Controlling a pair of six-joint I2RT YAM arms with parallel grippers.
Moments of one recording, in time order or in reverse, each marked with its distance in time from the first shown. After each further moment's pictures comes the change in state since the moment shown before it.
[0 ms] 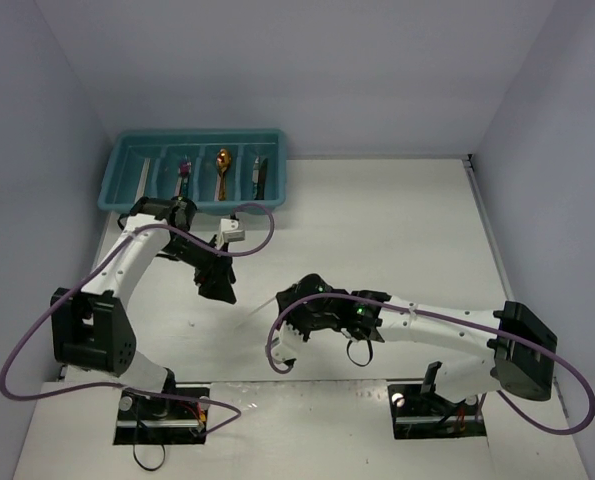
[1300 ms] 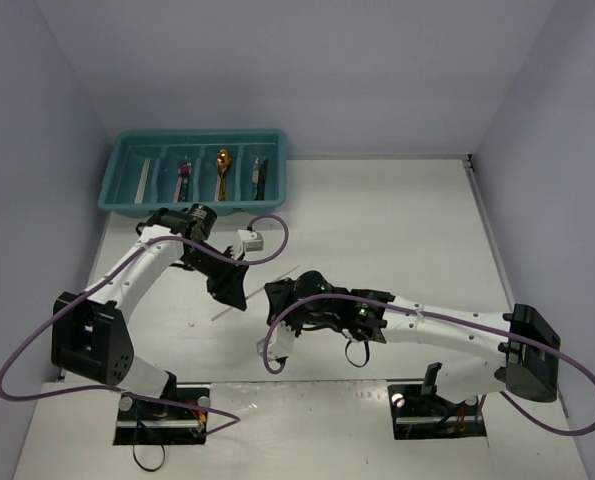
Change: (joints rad) left arm -0.127 -0.032 -0.079 0.134 -0.080 -0.273; right arm 0.039 -0.025 0.068 0.044 0.028 -0.013
